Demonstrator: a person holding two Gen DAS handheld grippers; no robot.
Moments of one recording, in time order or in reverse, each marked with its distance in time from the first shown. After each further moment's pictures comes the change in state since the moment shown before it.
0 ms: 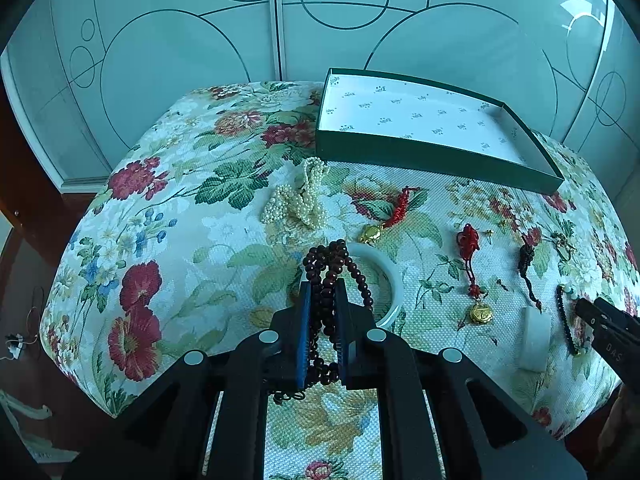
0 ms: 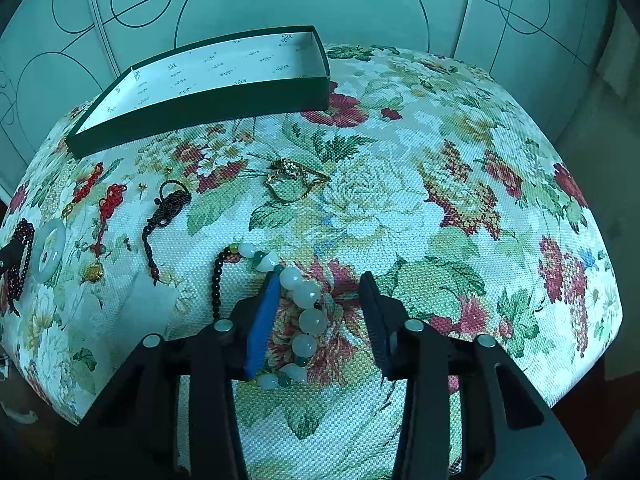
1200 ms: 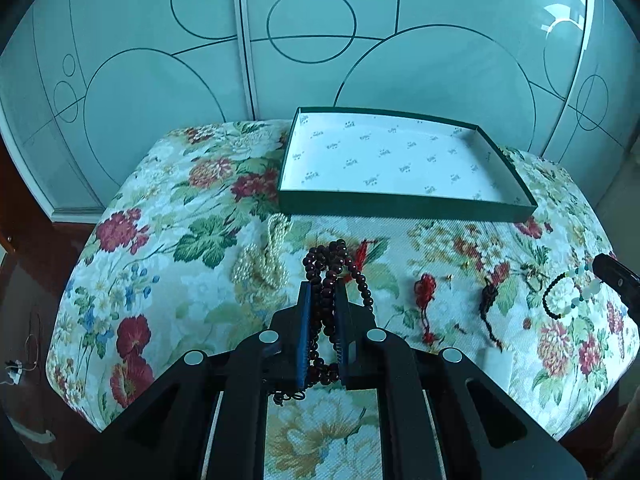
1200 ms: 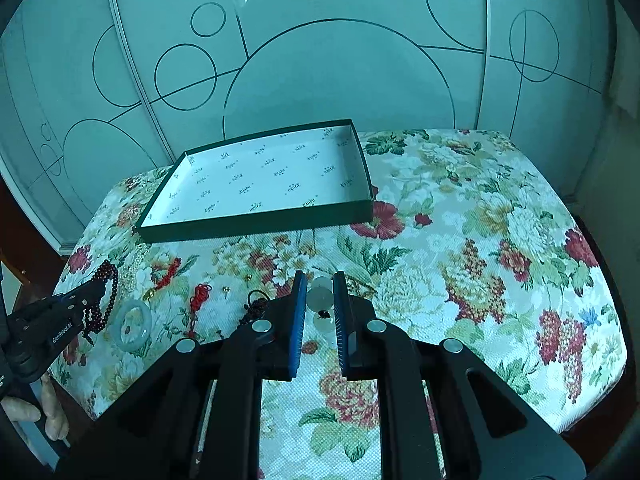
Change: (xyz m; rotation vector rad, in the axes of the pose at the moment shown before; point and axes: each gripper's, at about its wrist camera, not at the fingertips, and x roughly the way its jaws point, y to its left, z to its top) left arm -0.017 -0.028 0.039 0.051 -0.069 -0.039; right arm -0.066 0.007 0.053 0.033 -0.202 0.162
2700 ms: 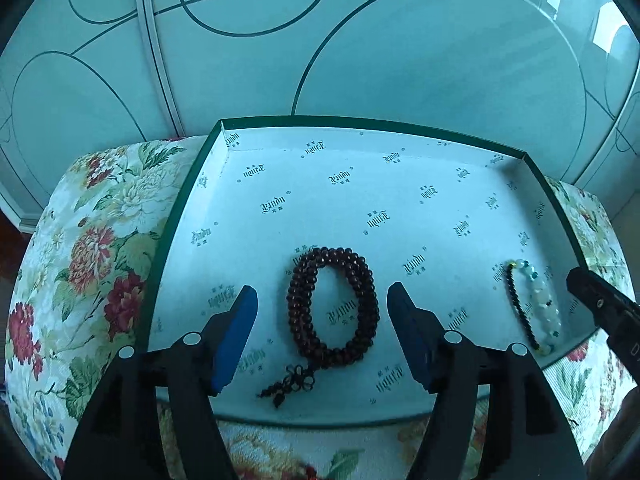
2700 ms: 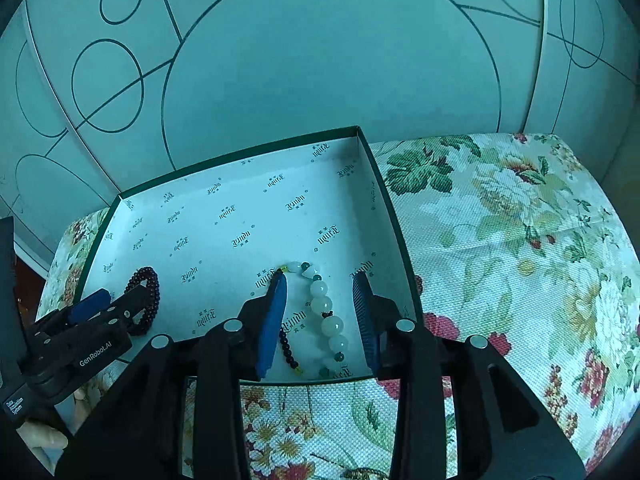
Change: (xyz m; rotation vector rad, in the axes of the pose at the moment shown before) left arm 0.154 -0.035 0.108 -0.009 0.087 -0.057; right arm 0.153 -0.006 0.094 0.077 0.075 -0.012
